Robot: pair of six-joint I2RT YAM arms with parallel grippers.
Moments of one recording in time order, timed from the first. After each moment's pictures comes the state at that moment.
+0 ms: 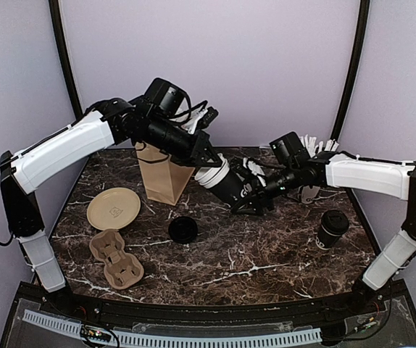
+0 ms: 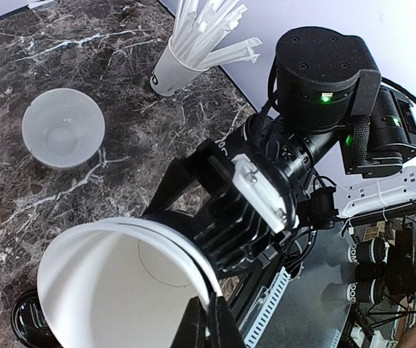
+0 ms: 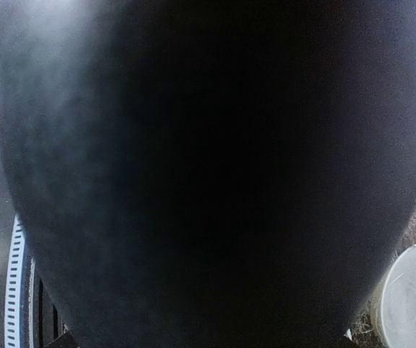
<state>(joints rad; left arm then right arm) -0.82 1.78 1.89 -0.82 0.43 -0.42 0.66 1.59 1.16 -0.40 -0.74 -0.44</state>
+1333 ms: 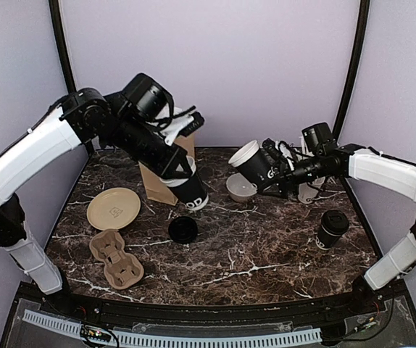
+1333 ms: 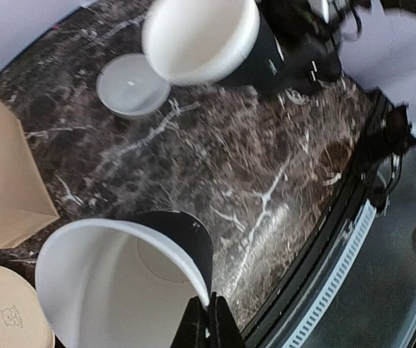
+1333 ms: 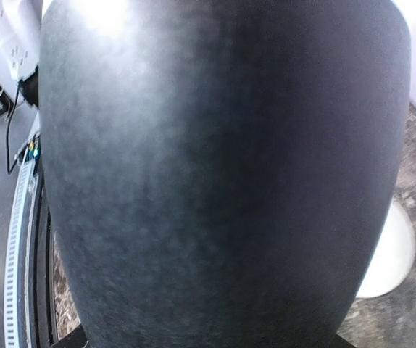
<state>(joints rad) -0.90 1.62 1.95 -1.17 0.11 -0.19 0.44 1.47 1.10 -0.46 -0.83 -0.47</state>
